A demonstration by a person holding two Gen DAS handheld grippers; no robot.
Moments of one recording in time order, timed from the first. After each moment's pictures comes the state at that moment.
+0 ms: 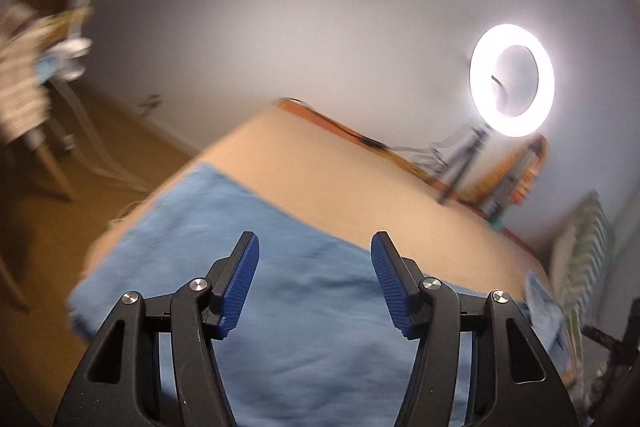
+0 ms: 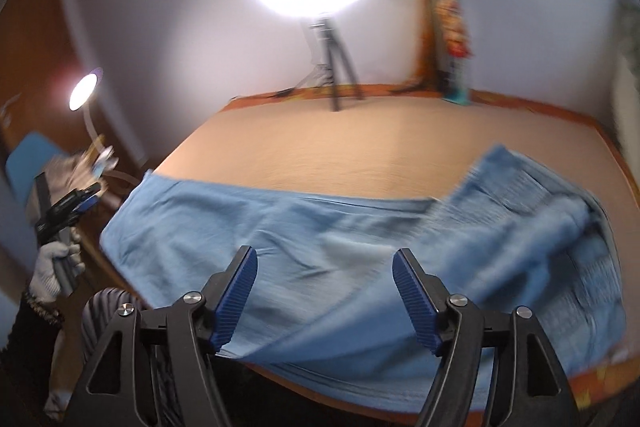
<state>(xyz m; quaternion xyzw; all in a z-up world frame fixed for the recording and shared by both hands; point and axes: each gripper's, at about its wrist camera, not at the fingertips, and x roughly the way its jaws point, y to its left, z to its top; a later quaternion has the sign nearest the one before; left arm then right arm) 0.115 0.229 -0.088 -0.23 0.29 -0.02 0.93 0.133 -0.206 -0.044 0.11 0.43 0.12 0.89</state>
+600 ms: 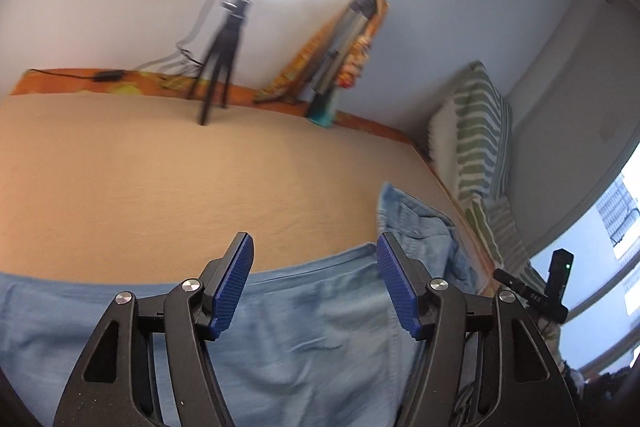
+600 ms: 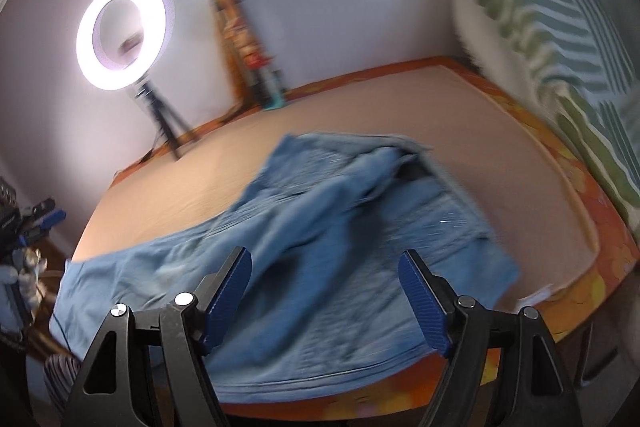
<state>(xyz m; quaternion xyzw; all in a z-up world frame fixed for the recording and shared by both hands) 0.242 -0.038 -0.043 -0.15 0.41 -0.31 0.85 0.101 -0.390 -0.076 0.21 0.42 -0.08 0.88</state>
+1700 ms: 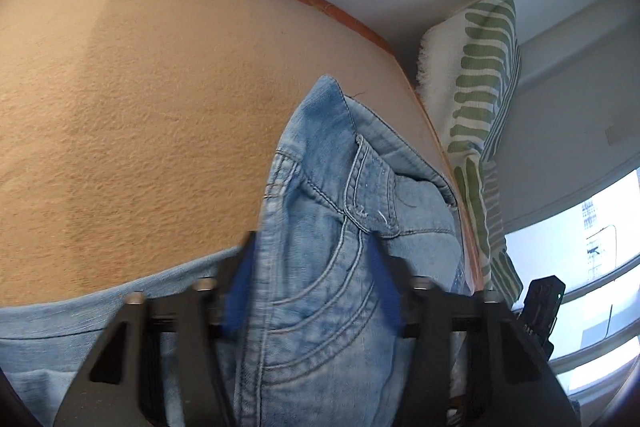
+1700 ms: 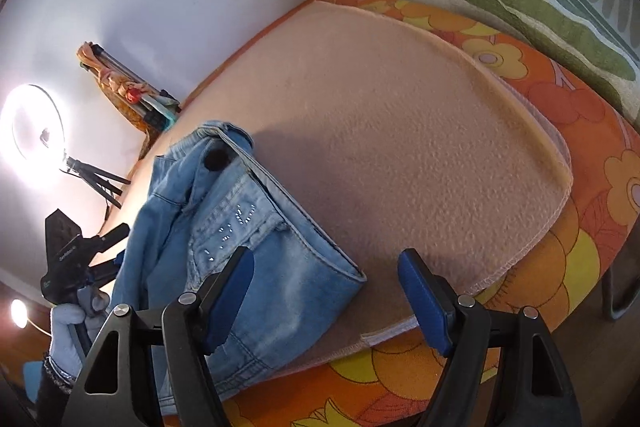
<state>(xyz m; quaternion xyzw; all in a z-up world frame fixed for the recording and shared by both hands) 0.299 -0.258 -0.164 -0.19 0.54 -0.35 0.74 0.066 -0.518 -0.166 0.37 0.45 -0.12 0.80</state>
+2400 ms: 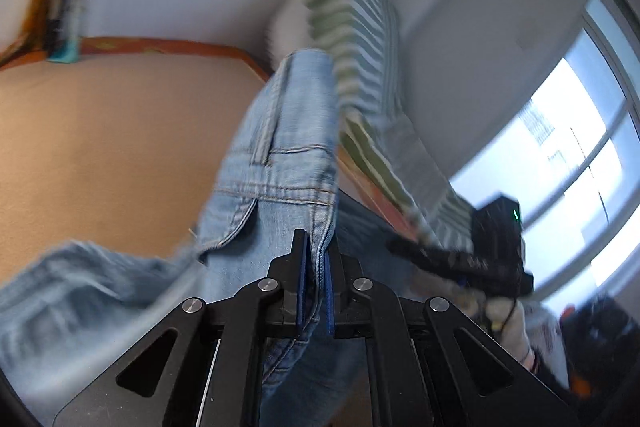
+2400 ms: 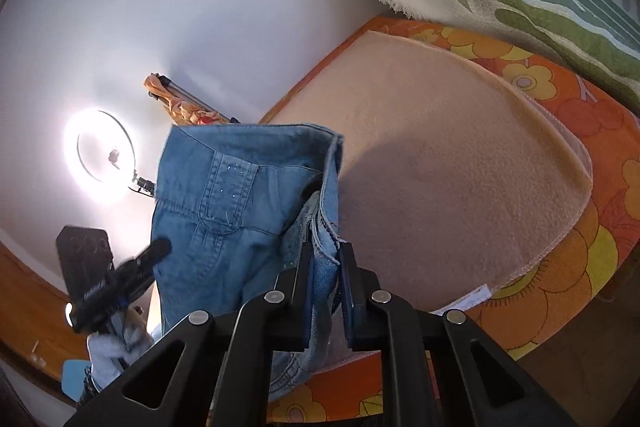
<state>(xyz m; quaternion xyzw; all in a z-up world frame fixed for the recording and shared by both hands) 0.203 -0.341 -0.087 -0.09 0.43 -0.52 0.73 0.041 -0.513 -0.131 0.43 0.37 -0.04 0.82</state>
